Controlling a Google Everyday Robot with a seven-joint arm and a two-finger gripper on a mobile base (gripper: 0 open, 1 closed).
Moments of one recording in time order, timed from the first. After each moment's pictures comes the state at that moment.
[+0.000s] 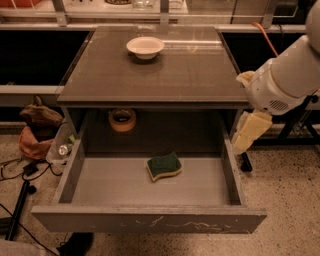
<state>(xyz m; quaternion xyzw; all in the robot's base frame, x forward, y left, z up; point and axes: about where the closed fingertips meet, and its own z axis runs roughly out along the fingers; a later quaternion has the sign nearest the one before) 0.507 -0.192 0.898 -0.61 0.75 -0.02 0.24</state>
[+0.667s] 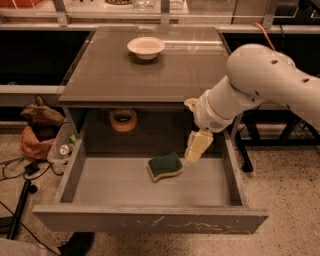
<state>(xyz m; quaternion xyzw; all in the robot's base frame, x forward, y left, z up) 0.549 -0.090 0.795 -0.67 0.70 0.08 0.25</state>
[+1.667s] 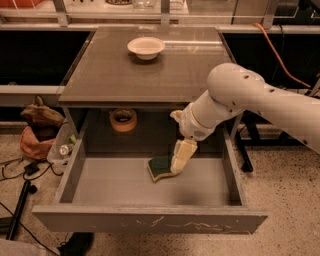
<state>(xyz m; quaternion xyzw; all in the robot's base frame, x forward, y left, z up) 0.562 -0.050 0.741 -0.68 0.68 0.12 0.24</state>
